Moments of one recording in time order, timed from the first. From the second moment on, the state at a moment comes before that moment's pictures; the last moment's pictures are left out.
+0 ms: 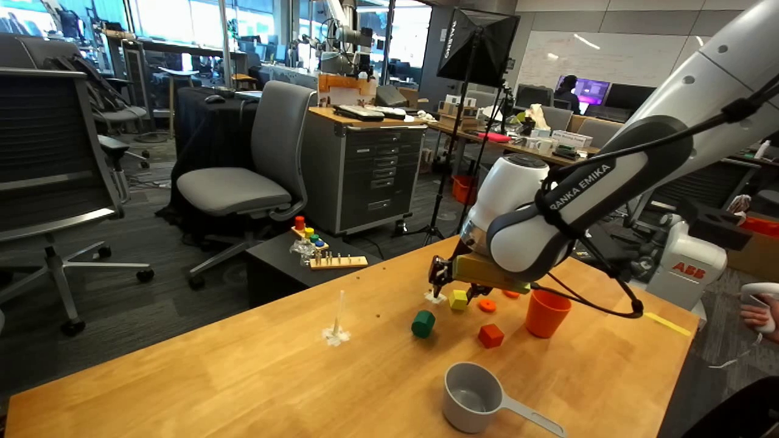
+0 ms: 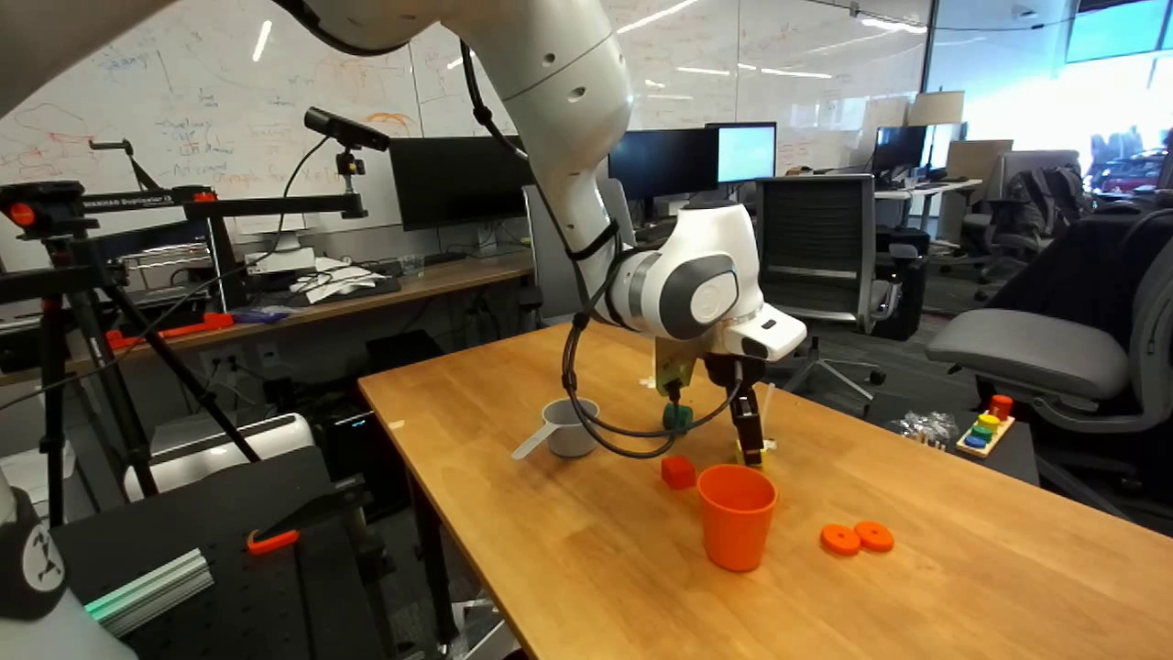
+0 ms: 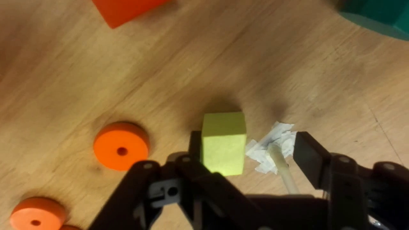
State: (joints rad) arm 0.18 0.96 -0.11 -1.68 0.03 2.85 0.79
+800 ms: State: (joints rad) arm 0.16 0.91 -0.04 -1.68 0.11 2.85 0.73
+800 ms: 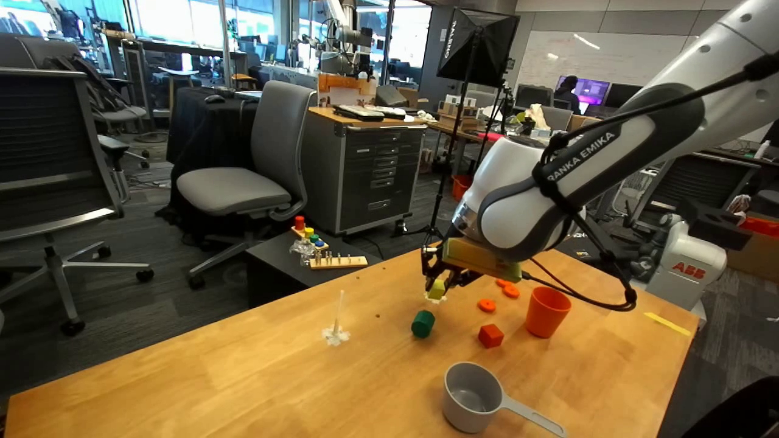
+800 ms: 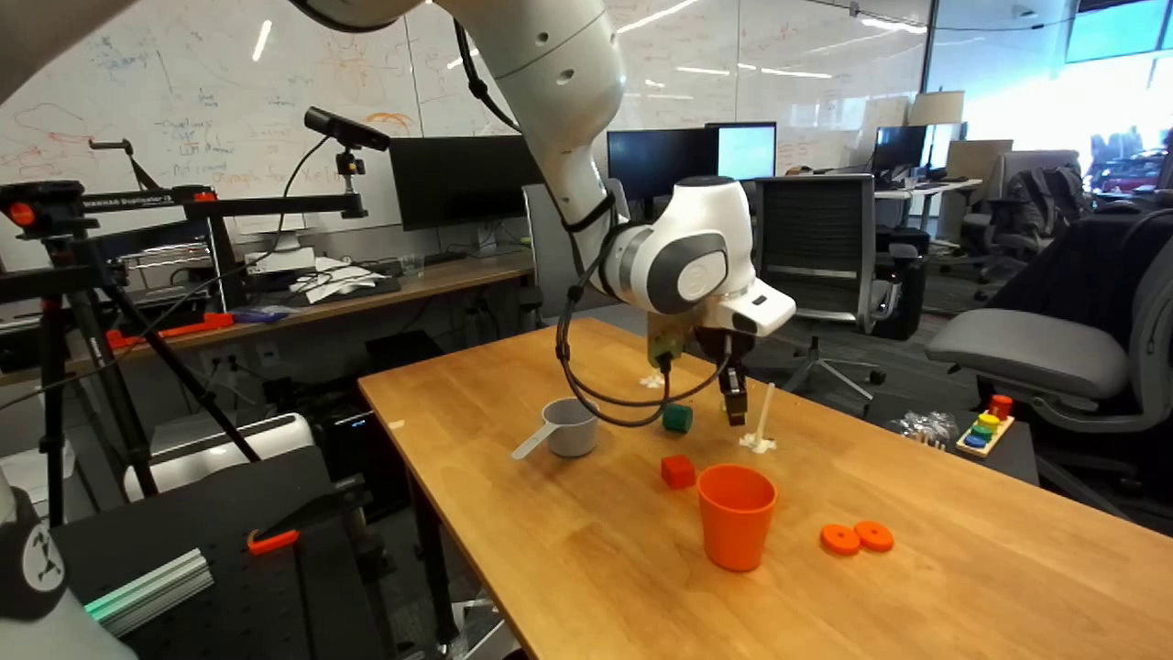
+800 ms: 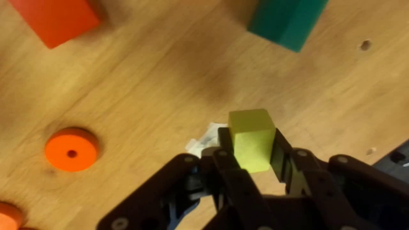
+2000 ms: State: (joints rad) arm 0.26 0.52 0.10 -2.08 0.21 2.66 0.65
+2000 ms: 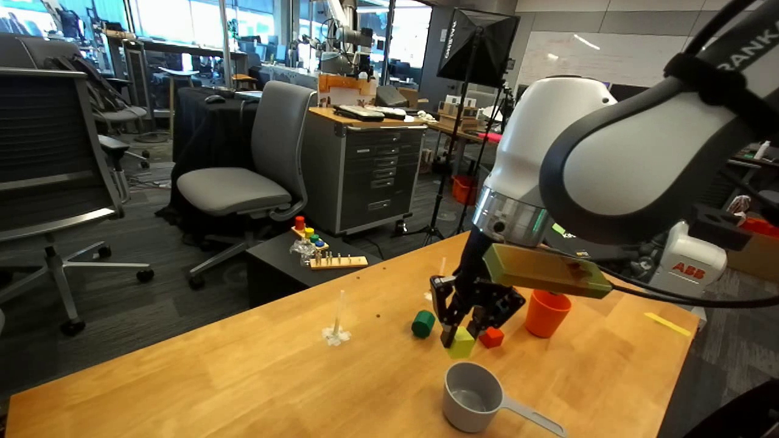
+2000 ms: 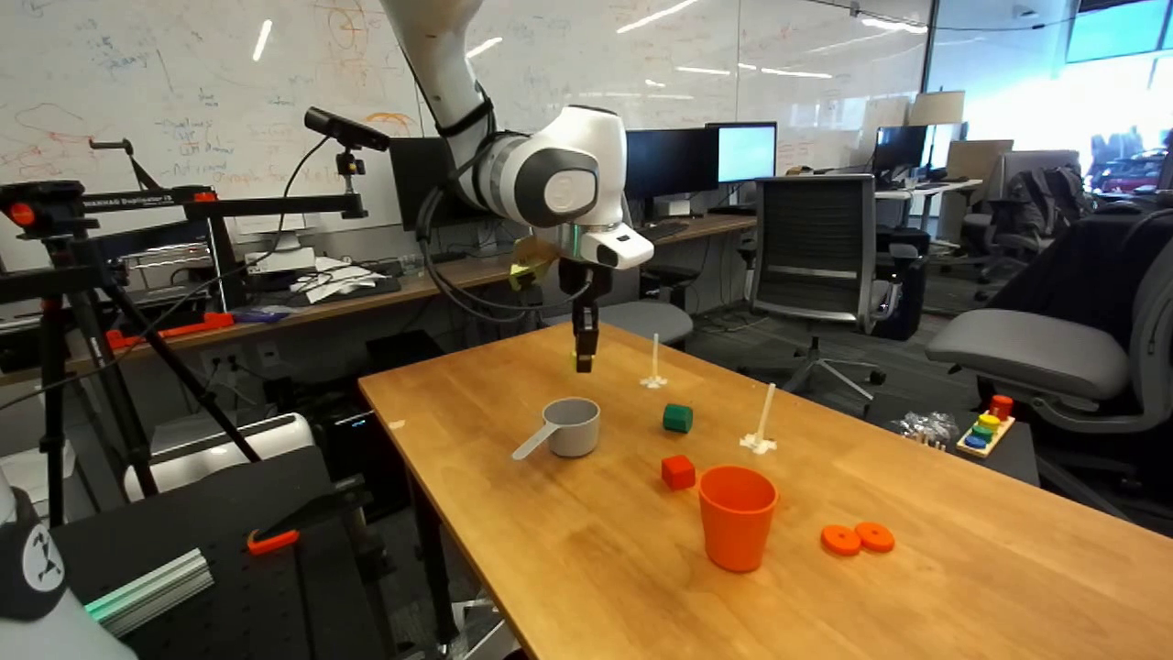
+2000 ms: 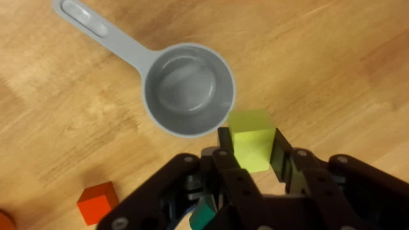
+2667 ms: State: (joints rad) arm 0.29 0.46 0.02 -2.22 0.11 2.66 0.68
